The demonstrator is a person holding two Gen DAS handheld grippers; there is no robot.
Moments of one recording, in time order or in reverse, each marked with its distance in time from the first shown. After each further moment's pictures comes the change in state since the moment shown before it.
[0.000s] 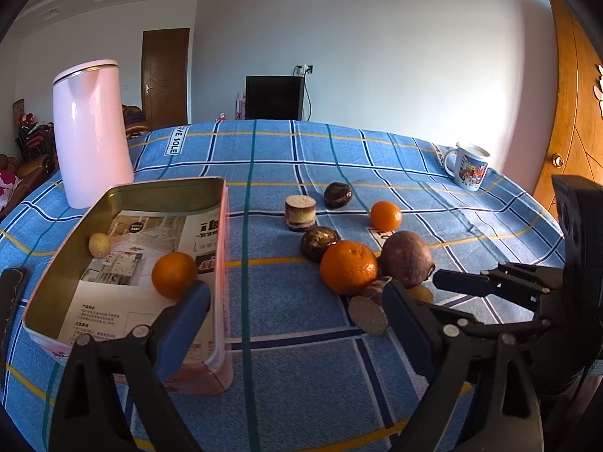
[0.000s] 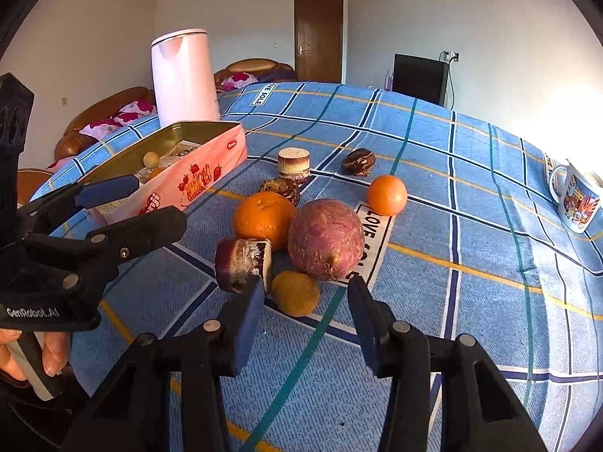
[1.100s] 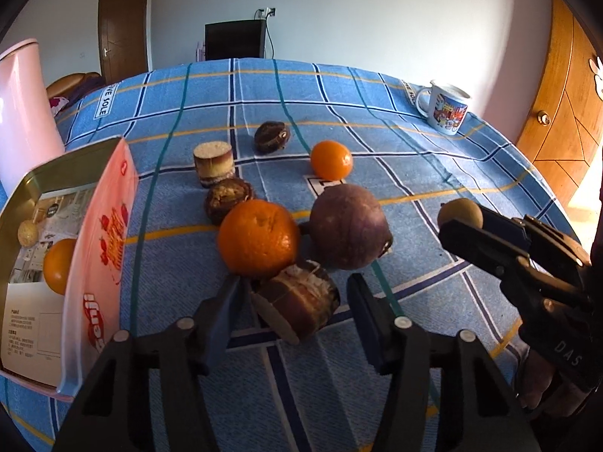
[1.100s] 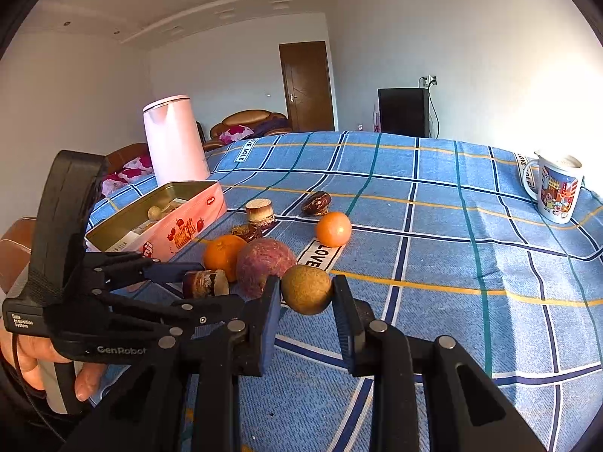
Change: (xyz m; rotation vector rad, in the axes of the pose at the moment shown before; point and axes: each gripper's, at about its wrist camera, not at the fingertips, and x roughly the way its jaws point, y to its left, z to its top) left arm 0.055 -0.051 0.004 0.052 0.242 -0.105; right arm -0.043 -0.046 -0.019 0.093 -0.216 0.023
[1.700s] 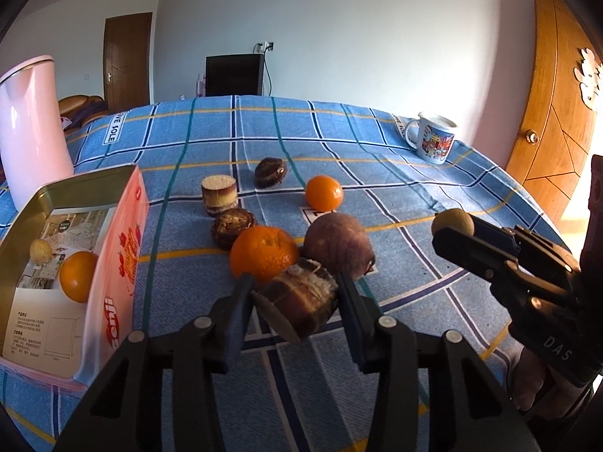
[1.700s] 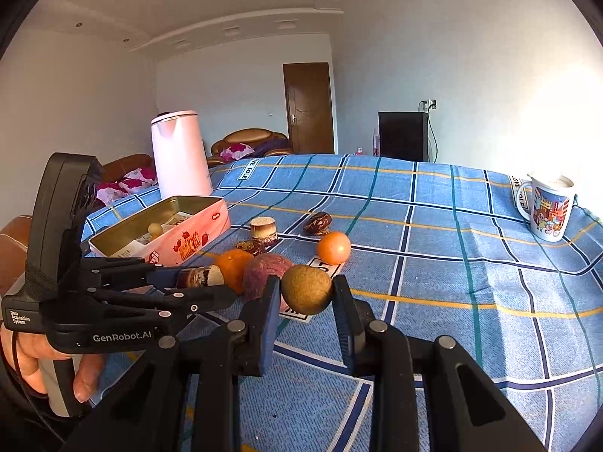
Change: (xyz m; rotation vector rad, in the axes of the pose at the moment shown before) left arm -0.023 -0.002 -0.007 0.015 -0.159 -0.011; right arm -0.018 0.005 -0.005 -0.036 -0.096 -0.017
